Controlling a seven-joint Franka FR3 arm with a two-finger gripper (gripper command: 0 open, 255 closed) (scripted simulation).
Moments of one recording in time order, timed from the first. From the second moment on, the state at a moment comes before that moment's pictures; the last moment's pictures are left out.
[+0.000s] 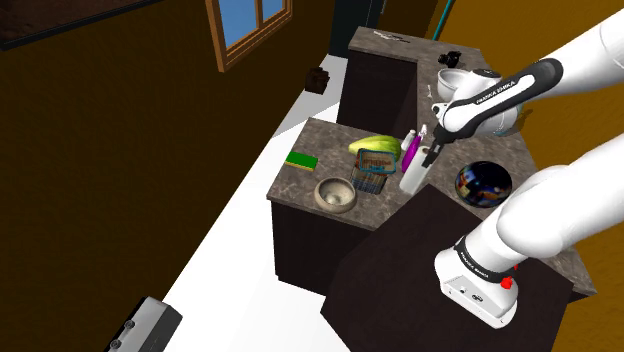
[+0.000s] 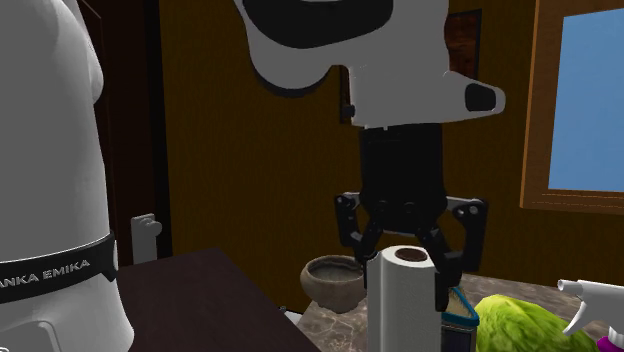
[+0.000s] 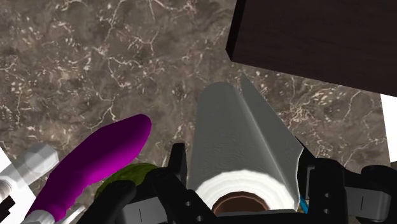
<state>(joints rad) -0.05 -0.22 -0.70 -2.82 -0.32 2.70 -0.73</state>
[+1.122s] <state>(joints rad) -0.13 -0.50 -0.59 -2.75 -0.39 2.35 -0.68</state>
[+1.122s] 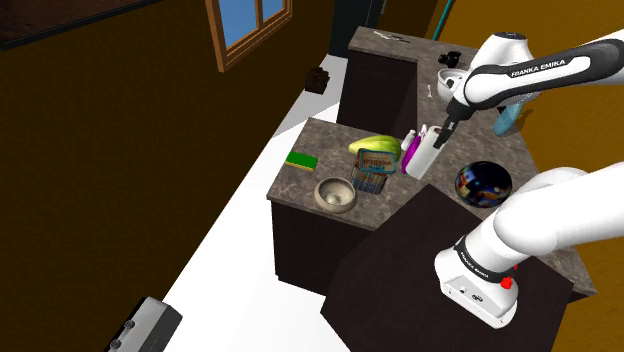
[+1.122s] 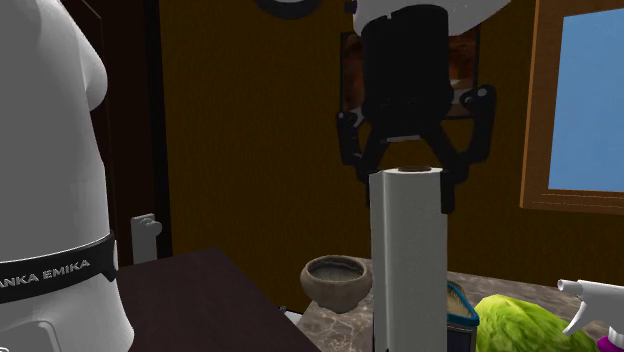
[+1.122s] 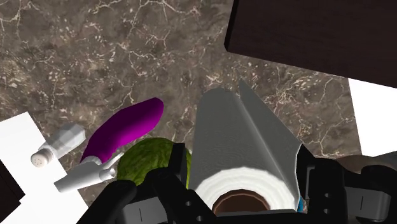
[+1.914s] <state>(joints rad) -0.11 -0.62 -0.47 -2.70 -0.34 2.17 -0.60</state>
